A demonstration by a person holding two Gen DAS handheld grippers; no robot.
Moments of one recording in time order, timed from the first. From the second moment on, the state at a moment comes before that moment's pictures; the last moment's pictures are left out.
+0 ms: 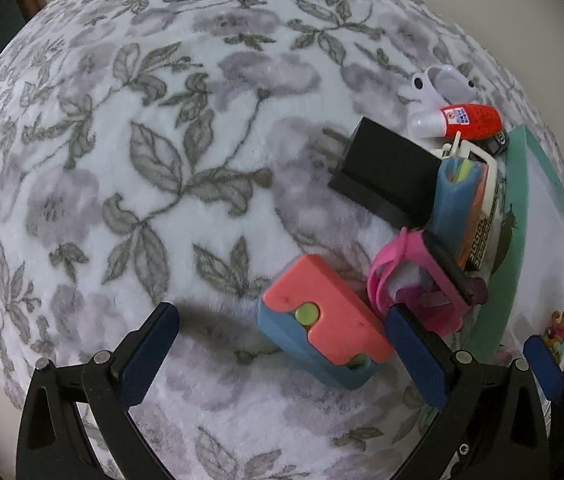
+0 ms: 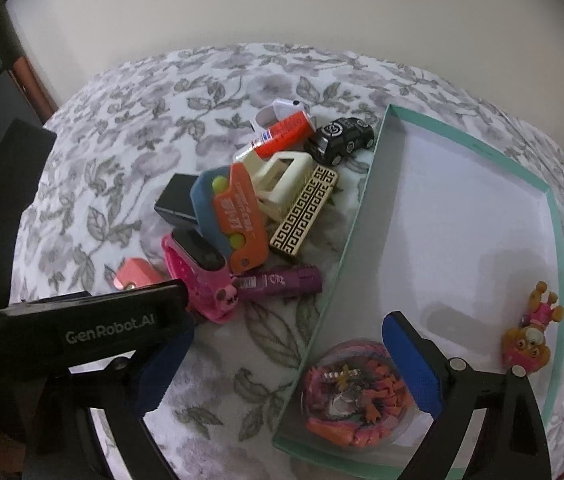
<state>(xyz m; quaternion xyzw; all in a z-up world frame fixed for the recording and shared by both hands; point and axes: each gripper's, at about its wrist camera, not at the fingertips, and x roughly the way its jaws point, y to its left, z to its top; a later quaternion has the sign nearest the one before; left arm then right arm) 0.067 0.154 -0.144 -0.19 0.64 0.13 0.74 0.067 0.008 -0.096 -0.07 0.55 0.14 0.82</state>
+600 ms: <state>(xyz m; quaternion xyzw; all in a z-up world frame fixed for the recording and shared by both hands) 0.034 0.195 -0.135 -0.19 0.63 0.19 0.73 0.068 0.016 -0.095 -0.06 0.54 0.16 0.83</state>
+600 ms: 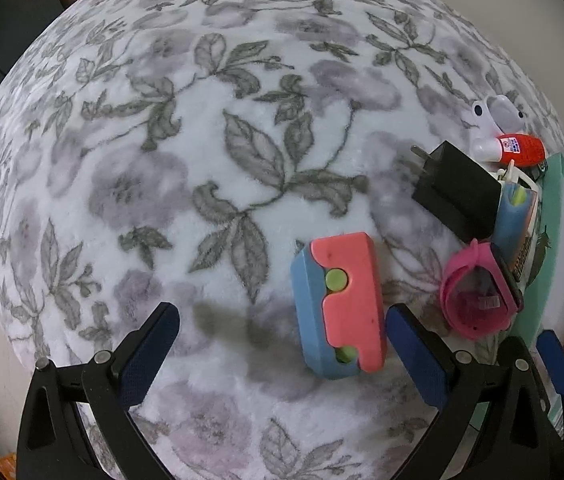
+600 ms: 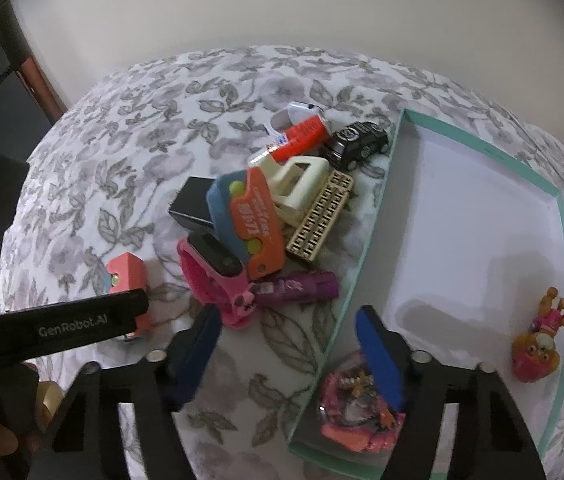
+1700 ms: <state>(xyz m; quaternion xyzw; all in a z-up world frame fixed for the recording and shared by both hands) 0.062 0.180 -0.135 -0.23 0.61 0.16 0.74 0.080 0.030 -0.108 -0.02 0.53 0.16 0.83</state>
